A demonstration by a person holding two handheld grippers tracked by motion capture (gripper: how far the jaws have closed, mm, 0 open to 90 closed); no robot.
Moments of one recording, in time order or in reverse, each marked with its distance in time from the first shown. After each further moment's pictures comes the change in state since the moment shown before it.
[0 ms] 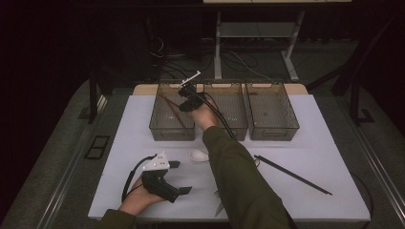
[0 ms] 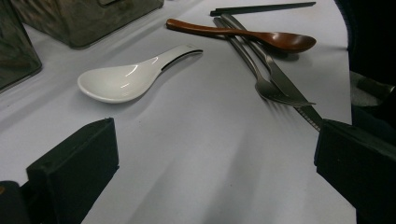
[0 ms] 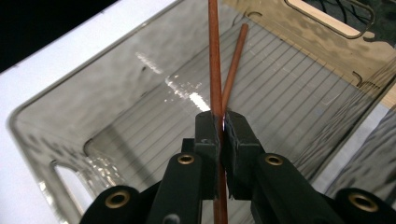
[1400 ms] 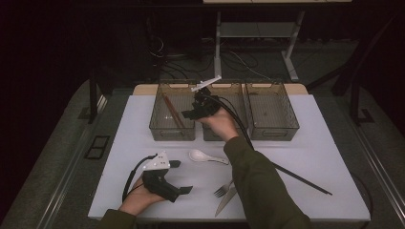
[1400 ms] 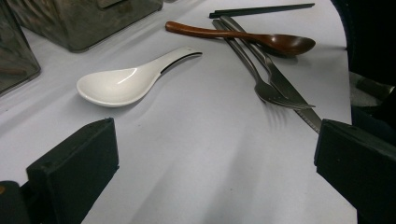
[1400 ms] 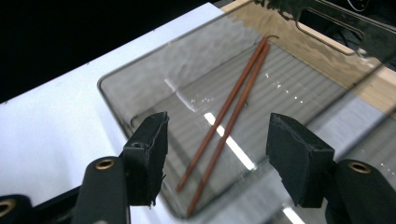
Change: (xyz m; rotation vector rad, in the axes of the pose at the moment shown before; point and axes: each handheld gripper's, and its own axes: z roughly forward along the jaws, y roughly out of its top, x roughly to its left) left arm 0.000 0.001 0.001 -0.001 -0.001 0.007; right arm -0.009 -0.039 -0.056 -0.146 0.131 -0.066
